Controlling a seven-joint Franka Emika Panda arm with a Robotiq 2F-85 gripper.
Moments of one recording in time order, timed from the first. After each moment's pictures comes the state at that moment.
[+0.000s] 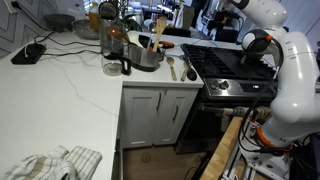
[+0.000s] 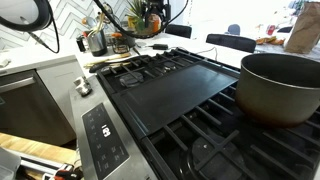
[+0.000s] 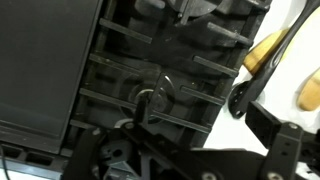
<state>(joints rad) -0.67 0.88 -0.02 -0.46 0.08 1.23 -0.32</state>
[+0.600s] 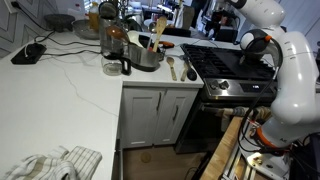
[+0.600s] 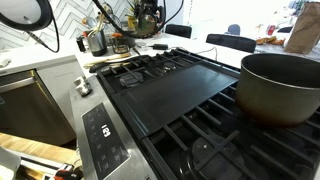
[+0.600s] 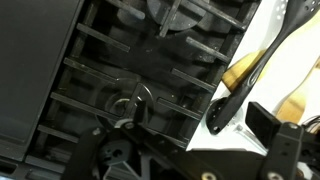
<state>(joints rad) -0.63 0.88 -0.01 -0.46 0.08 1.17 -0.36</state>
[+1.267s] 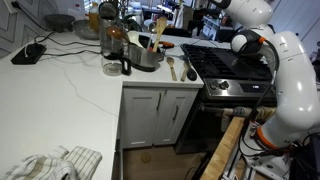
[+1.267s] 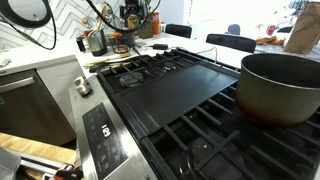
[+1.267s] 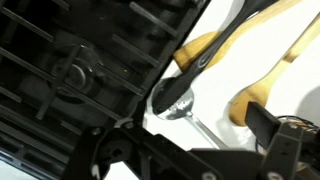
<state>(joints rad) -0.39 0.88 -0.04 -0.45 0.00 1.21 -0.28</state>
